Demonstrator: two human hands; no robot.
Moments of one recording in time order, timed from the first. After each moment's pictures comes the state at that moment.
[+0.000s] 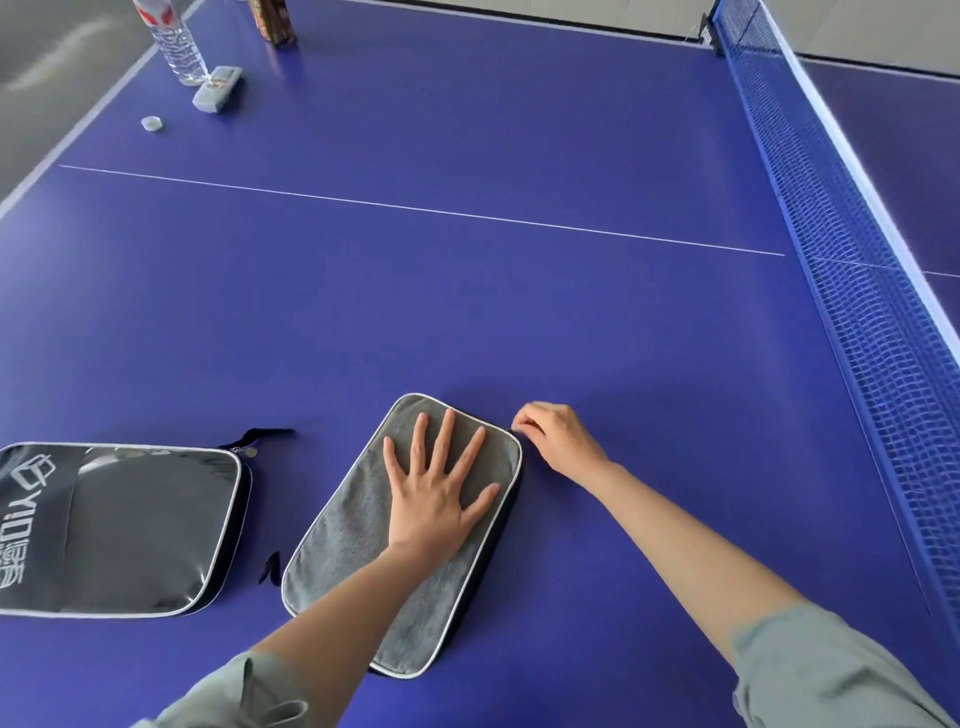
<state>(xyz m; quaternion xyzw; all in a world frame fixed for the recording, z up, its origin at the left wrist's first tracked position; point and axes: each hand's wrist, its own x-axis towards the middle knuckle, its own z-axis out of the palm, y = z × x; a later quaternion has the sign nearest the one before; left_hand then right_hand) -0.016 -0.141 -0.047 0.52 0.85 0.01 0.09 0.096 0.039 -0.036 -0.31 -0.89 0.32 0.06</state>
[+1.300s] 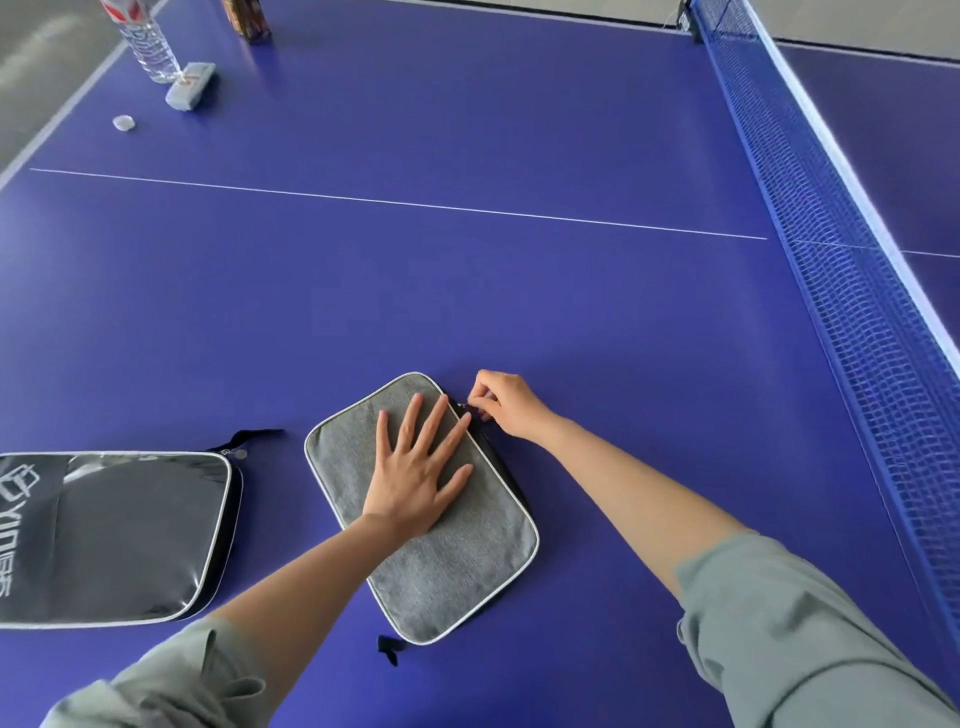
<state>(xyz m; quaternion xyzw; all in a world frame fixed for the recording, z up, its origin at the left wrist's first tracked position) -0.050 -0.139 -0.050 0.61 0.79 0.02 0.05 0.040 0.039 -0.033 -0.33 -0.85 0.42 0.00</state>
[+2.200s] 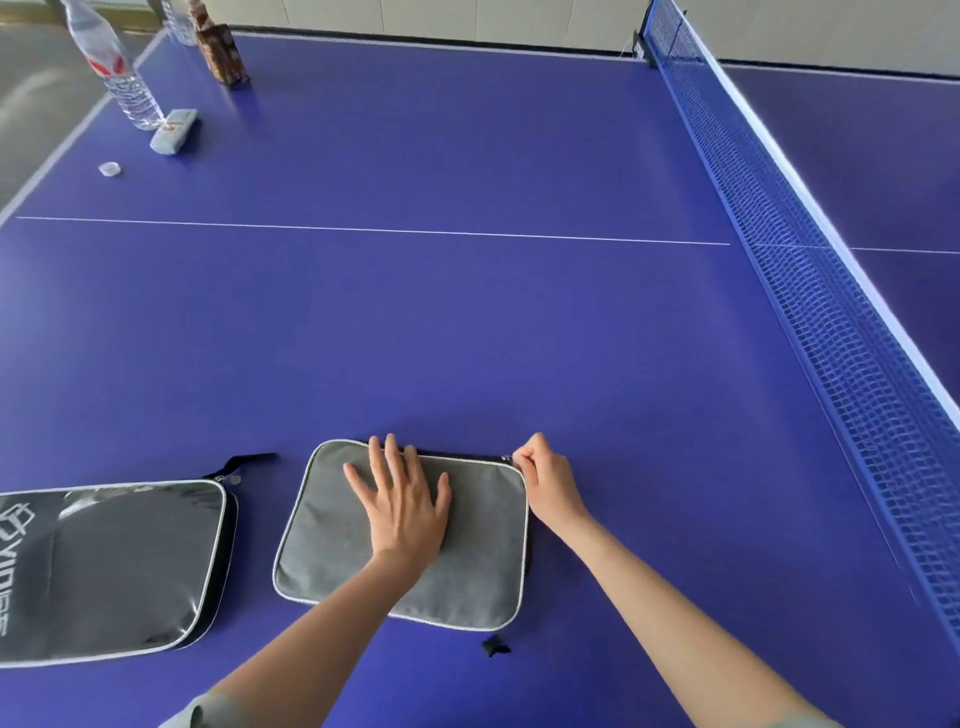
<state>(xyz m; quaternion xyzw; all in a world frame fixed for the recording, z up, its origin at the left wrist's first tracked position) -0.017 -0.144 -0.039 0.43 0.89 -0.01 0.11 0.125 -0.027 -0.043 -0.48 -0.76 0.42 0.14</state>
